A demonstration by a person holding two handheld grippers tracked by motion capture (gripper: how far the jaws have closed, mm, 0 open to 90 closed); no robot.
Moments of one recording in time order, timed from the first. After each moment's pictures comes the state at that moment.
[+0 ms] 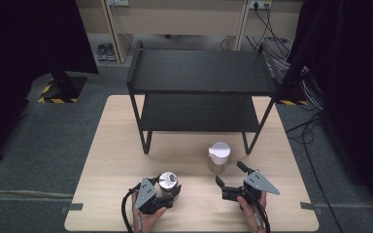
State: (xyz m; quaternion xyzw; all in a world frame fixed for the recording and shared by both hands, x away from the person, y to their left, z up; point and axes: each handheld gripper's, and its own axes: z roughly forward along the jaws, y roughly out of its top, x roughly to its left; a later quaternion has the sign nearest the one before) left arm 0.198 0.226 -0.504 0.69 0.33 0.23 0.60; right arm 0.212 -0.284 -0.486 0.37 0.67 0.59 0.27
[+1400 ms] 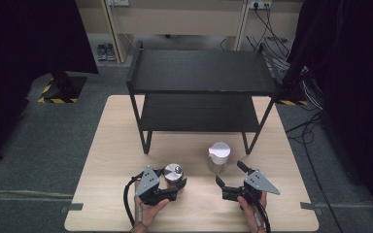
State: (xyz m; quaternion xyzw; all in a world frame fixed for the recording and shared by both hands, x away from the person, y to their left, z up) left arm 0.225 0.224 -0.453 0.71 0.31 0.19 0.61; right arm 0.212 -0.285 -0.486 0.36 0.67 0.59 0.27
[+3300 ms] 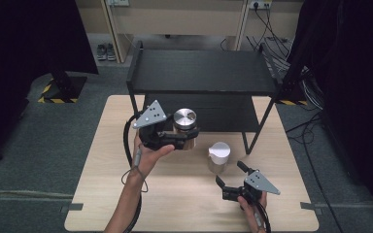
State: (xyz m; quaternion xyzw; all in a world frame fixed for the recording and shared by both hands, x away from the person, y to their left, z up) left arm 0.315 0.224 -0.273 0.73 0.22 0.15 0.63; right arm 0.212 -0.285 -0.485 0.36 0.67 0.59 0.27
